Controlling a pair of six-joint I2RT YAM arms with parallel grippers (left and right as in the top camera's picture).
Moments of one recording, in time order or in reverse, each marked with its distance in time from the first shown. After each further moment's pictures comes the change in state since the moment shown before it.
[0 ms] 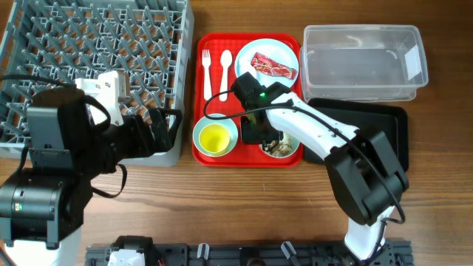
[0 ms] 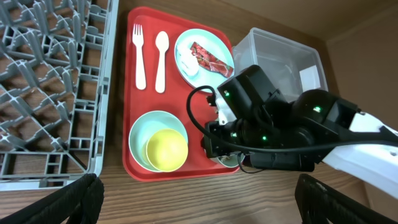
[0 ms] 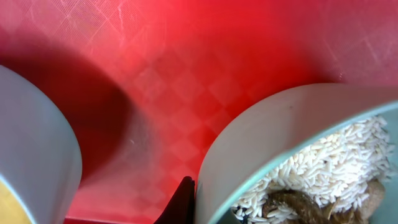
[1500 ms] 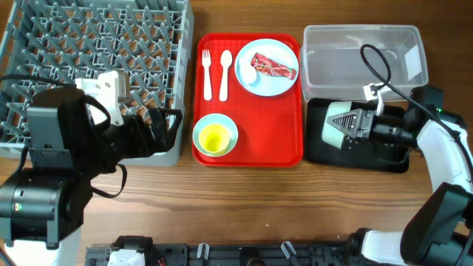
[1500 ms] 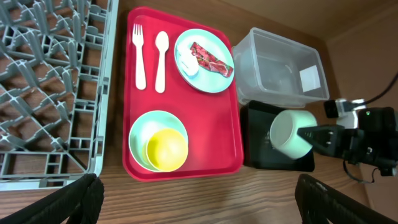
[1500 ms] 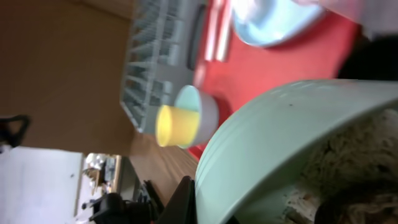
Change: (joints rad) left arm 0.000 0.000 0.000 0.000 0.000 0.000; right arm -0.982 -0.428 -0.412 -0.001 -1.162 -0.882
